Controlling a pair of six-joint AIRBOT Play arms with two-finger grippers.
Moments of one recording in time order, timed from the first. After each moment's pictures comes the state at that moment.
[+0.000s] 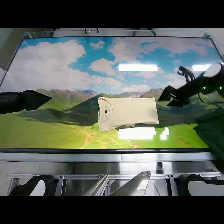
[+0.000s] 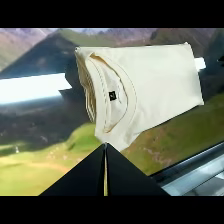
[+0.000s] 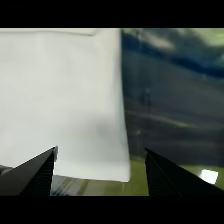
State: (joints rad) left arm 0.26 -0.80 0.96 0.78 -1.32 -1.15; right arm -0.15 -1.53 1.19 -1.00 1.28 1.41
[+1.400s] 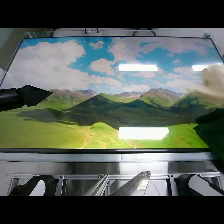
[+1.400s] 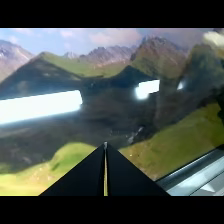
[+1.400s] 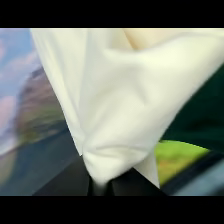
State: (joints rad) left arm 0.27 -0.82 0.95 0.68 -1.29 -1.10; right arm -0.72 -1.15 1.49 -1.35 1.60 1.92
